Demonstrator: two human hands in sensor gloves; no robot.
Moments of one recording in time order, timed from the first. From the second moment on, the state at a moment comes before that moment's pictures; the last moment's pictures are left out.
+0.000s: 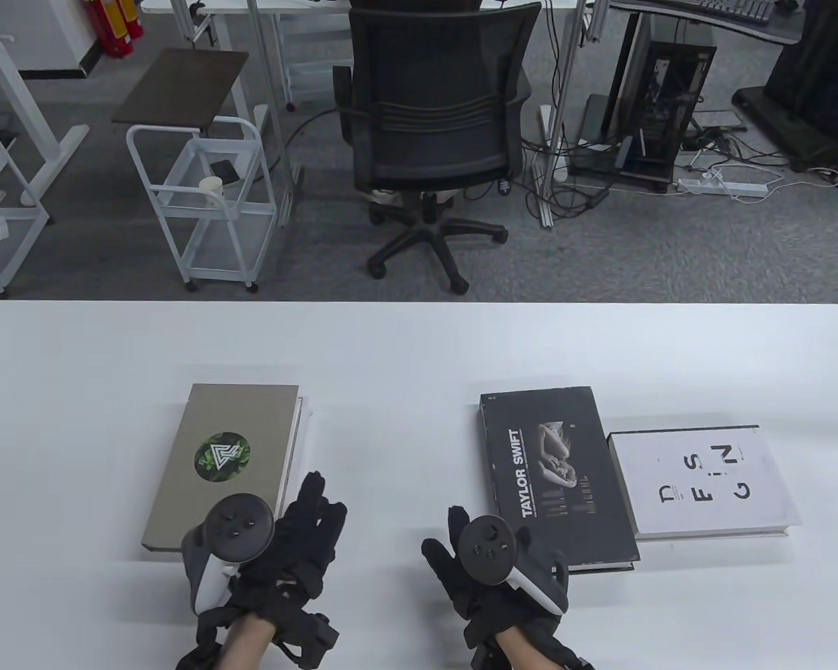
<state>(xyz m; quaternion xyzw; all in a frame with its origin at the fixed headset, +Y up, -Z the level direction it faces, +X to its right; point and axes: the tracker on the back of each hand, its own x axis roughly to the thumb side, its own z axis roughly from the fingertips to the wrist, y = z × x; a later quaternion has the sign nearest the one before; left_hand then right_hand) -0.202 -0.712 -0.273 -0.10 -0.06 0.44 0.89 0.068 -0.729 -0.262 0.08 0.09 0.97 0.22</state>
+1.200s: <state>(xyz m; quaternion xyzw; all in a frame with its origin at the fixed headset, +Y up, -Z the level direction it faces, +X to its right) -0.192 -0.763 -0.262 -0.21 -0.09 0.41 0.88 0.163 -0.759 -0.269 -0.16 0.09 0.97 0.15</state>
